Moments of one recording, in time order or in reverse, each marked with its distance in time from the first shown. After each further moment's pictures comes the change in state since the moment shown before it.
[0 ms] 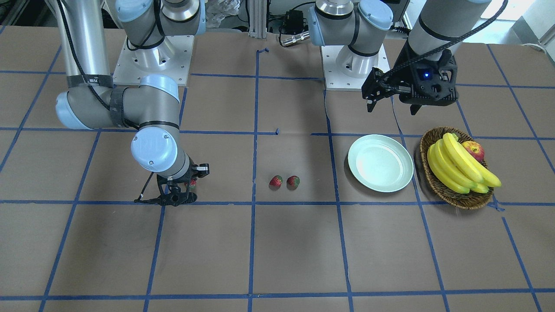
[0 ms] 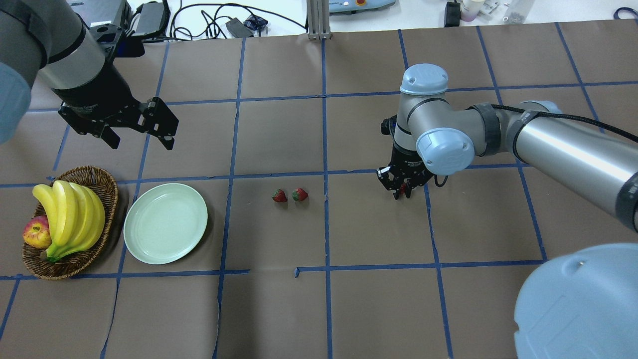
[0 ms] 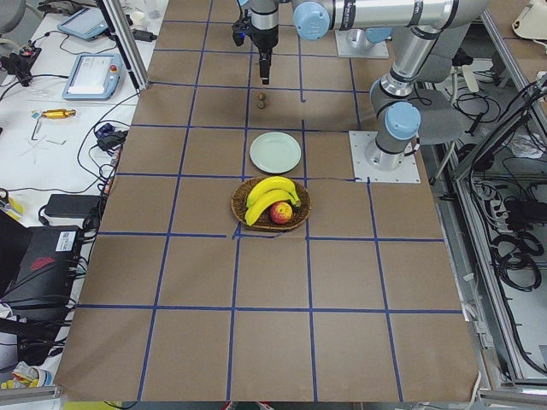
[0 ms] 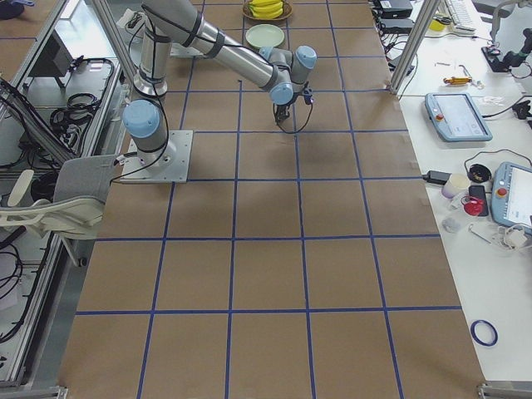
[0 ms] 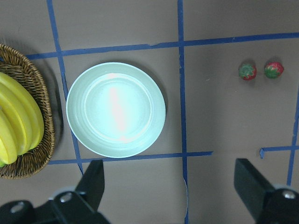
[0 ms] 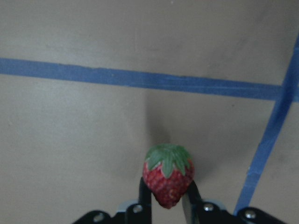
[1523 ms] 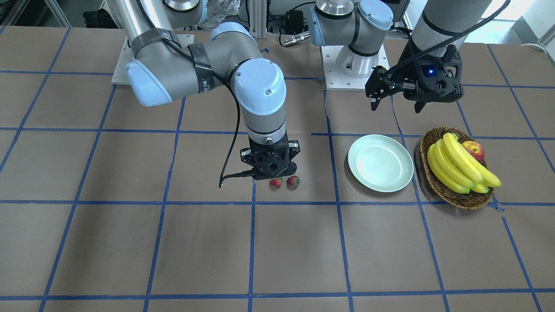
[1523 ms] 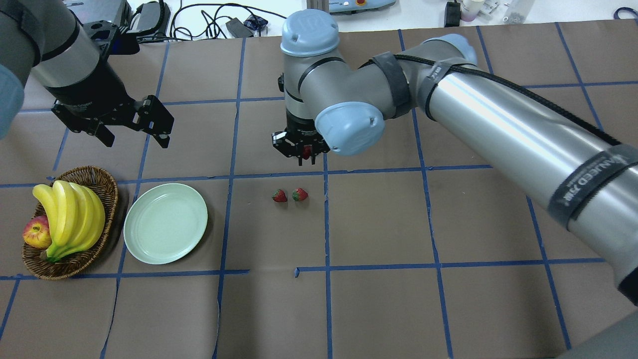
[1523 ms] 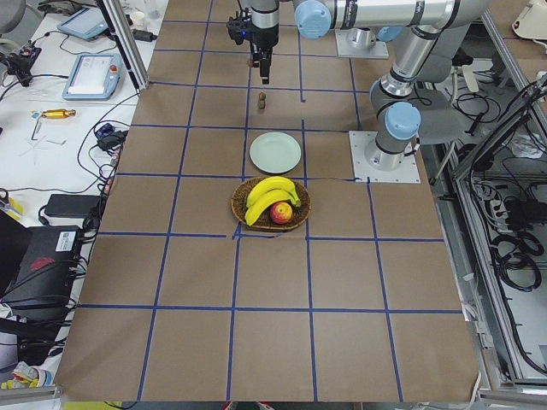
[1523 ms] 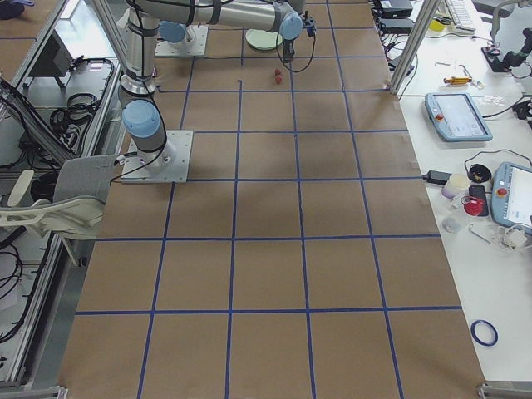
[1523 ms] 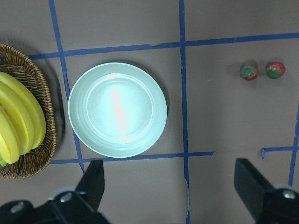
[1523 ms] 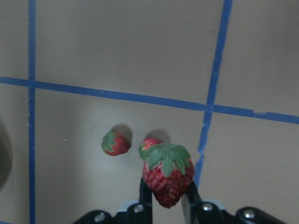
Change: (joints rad) left arm 0.006 0.008 0.007 -0.001 0.012 0.002; right arm 0.351 0.030 -0.356 0.080 0.108 0.320
